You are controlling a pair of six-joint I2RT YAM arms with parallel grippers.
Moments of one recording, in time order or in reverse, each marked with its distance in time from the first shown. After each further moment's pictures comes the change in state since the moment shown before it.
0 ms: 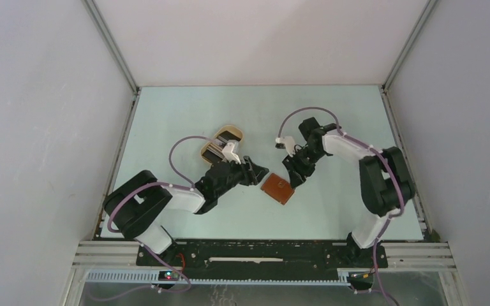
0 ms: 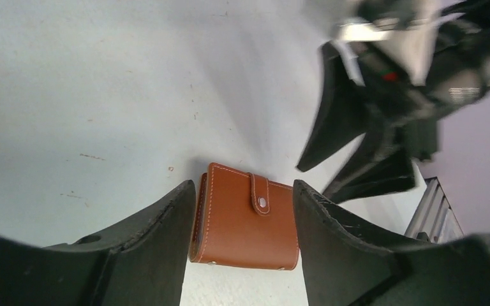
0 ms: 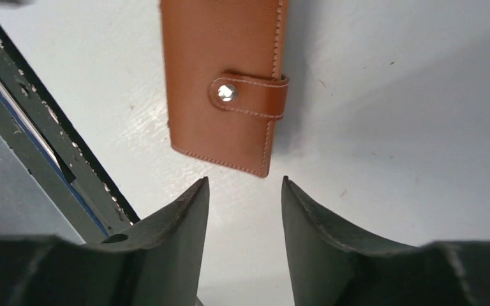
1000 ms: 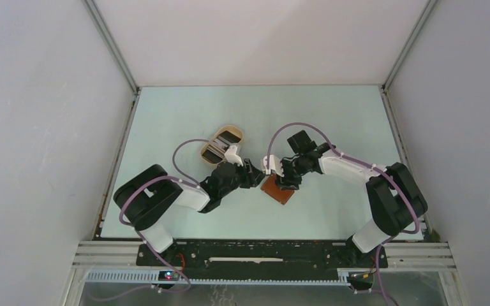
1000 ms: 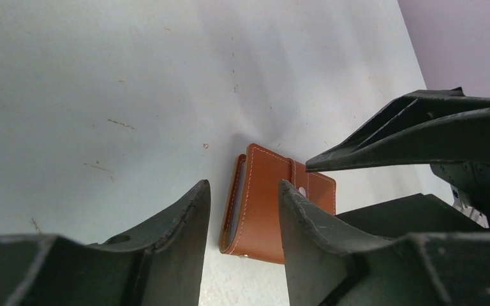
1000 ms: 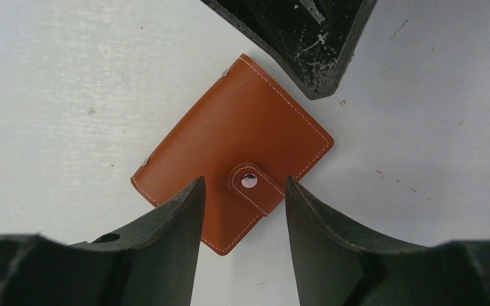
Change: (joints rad) left arm -0.008 0.091 0.016 -0.051 -0.044 -0.035; right arm 0.174 -0.219 -0.229 0.347 -0.008 -0.540
